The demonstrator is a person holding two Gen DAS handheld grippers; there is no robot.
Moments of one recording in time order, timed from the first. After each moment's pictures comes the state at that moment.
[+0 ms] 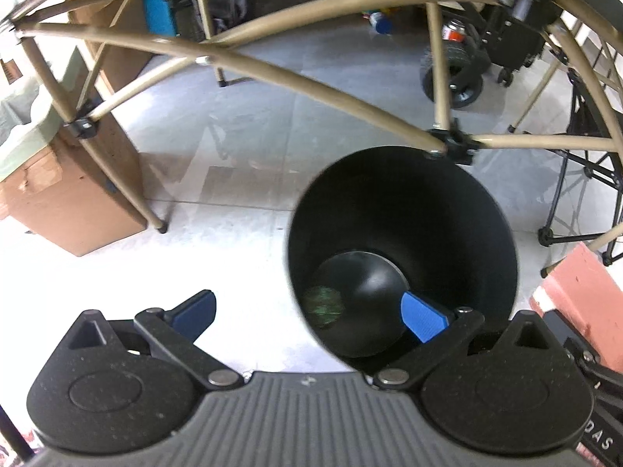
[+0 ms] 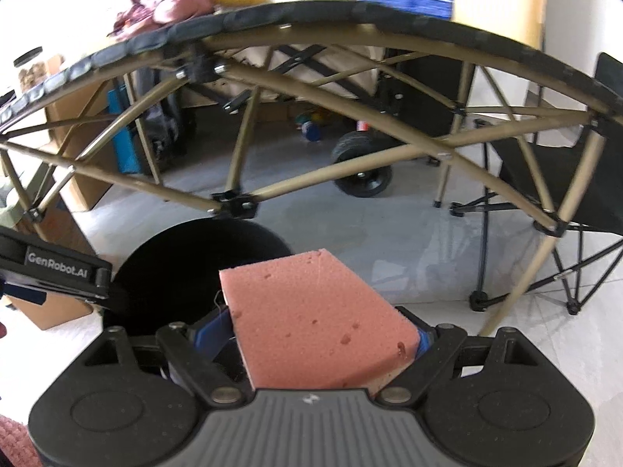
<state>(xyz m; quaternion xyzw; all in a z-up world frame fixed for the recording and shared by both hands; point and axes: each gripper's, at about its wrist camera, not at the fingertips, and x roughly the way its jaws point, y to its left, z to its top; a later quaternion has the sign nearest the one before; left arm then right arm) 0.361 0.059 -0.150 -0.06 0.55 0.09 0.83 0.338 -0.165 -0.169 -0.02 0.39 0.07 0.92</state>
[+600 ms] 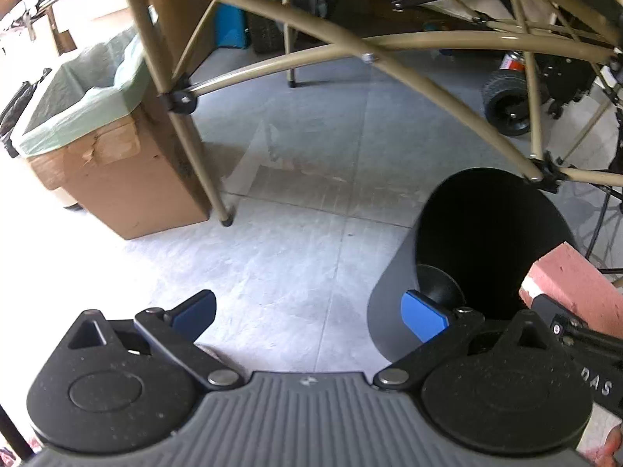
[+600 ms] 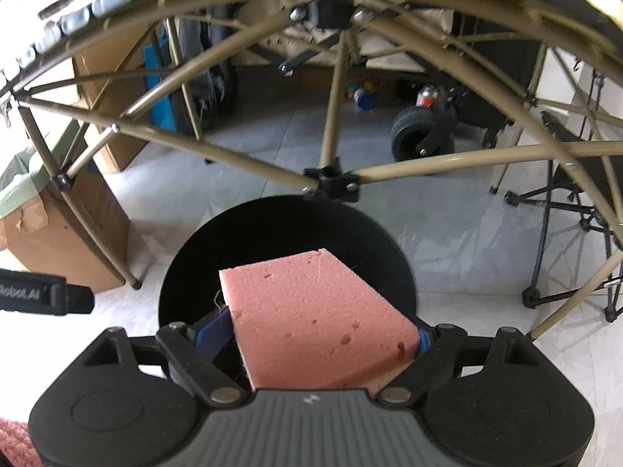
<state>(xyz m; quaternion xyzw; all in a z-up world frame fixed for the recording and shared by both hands) 0.331 0.138 -0.151 -0.08 0.53 0.16 0.83 0.373 -0.082 -0.186 -0.04 0.45 0.12 0.88</state>
